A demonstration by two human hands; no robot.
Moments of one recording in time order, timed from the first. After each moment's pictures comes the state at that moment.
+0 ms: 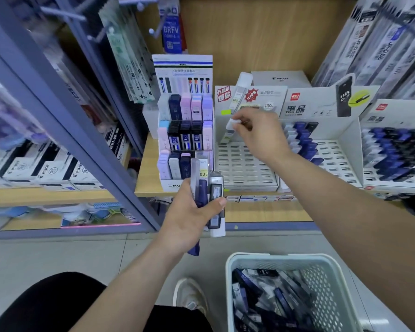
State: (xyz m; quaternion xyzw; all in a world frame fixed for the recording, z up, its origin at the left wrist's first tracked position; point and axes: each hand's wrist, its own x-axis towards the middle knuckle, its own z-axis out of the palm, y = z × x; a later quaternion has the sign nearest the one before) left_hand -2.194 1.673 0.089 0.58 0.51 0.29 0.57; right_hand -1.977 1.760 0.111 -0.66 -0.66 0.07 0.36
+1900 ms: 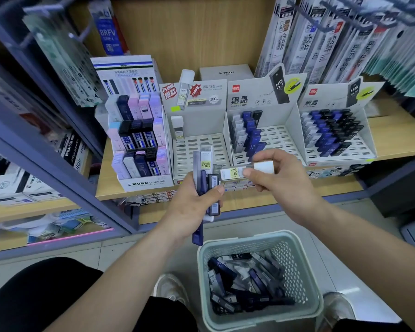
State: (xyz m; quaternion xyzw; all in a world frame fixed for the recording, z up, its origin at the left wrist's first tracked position) left_hand -2.120 1.651 0.086 0.58 0.44 0.25 0.64; right_hand -1.934 1.586 0.118 -0.66 -0.34 0.40 0.54
